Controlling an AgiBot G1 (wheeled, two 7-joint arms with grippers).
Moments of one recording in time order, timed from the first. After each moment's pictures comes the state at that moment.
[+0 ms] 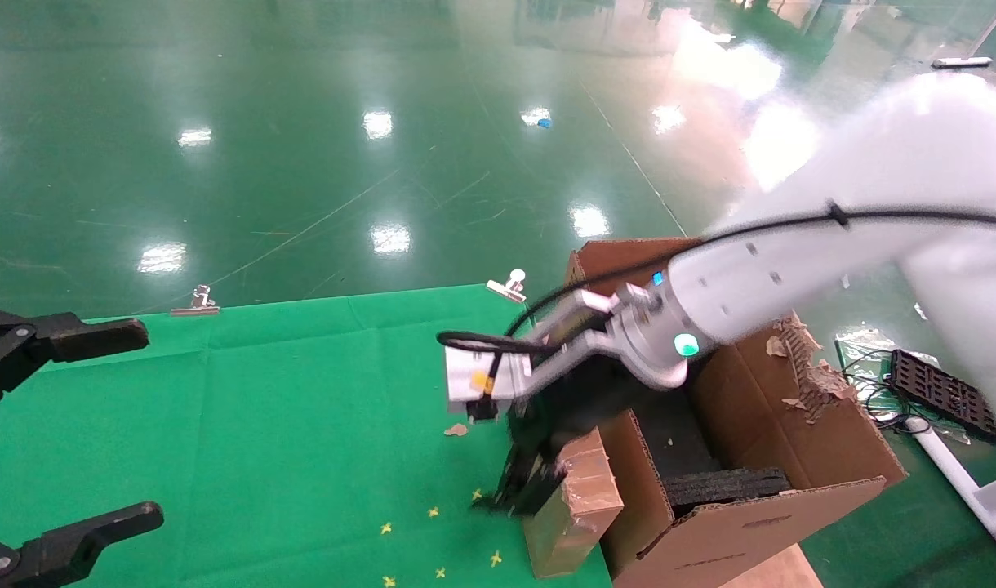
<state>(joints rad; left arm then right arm) -1.08 0.61 0.28 -1.28 0.73 1.50 -0.19 1.68 -0.83 -0.89 1.34 -1.51 -1.59 0.60</state>
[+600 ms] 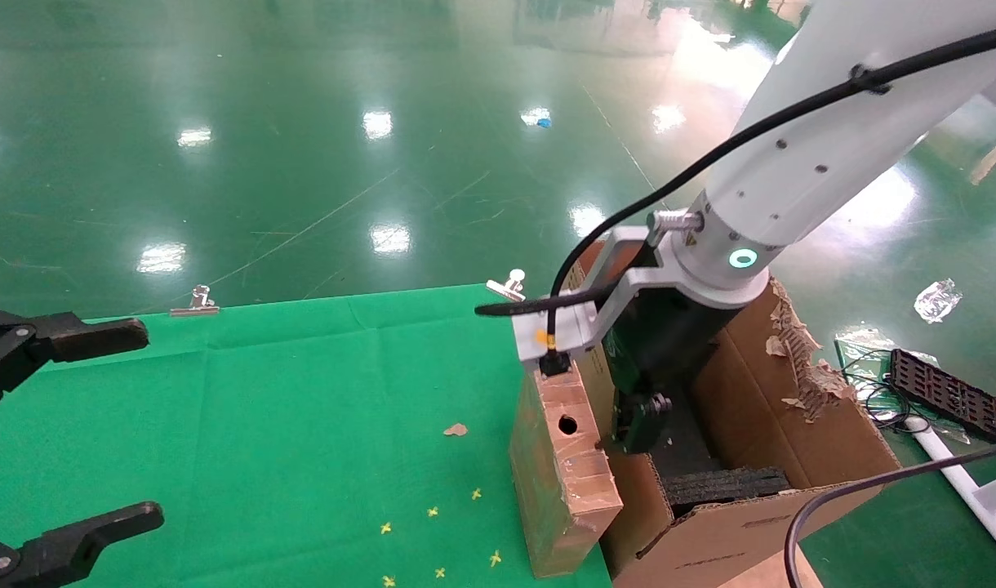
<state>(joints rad) -1.08 0.61 0.28 -1.28 0.73 1.49 -0.19 2.17 -0.89 -1.51 1.35 -1.49 -1.57 0.74</state>
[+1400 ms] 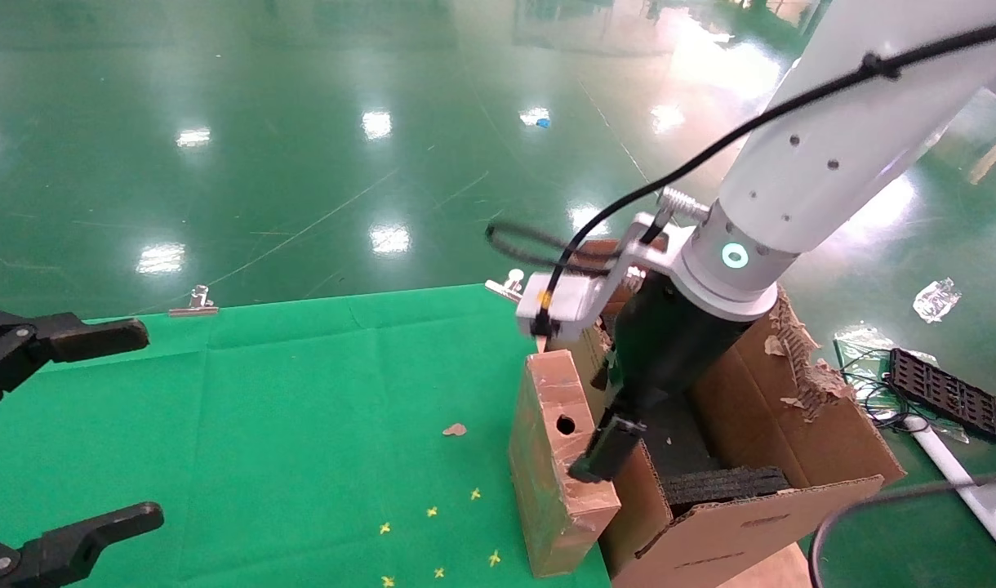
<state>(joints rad) -1.08 0.61 0.28 -1.28 0.73 1.49 -0.18 2.23 -0.91 -1.67 1.20 -1.37 -1.54 1.14</state>
